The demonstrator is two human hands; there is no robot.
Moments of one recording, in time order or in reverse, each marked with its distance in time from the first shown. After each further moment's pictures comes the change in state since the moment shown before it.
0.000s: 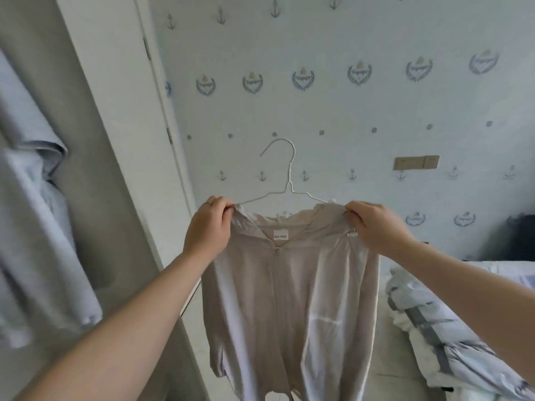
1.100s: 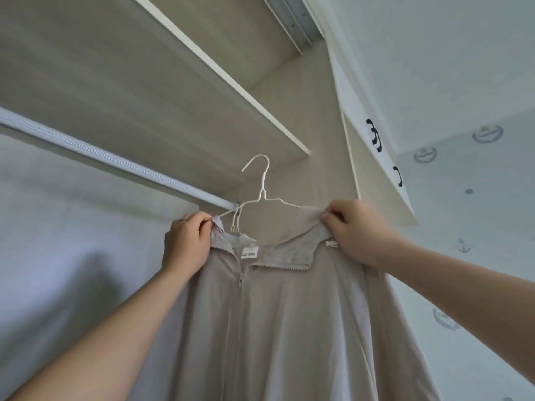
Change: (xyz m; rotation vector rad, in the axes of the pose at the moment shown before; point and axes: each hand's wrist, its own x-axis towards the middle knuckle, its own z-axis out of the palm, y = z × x) left_hand 0.235 -0.148 -0.565 0.533 0.837 0.064; right_hand 0.295 -0.550 -0.172 0.458 0.496 -0.626
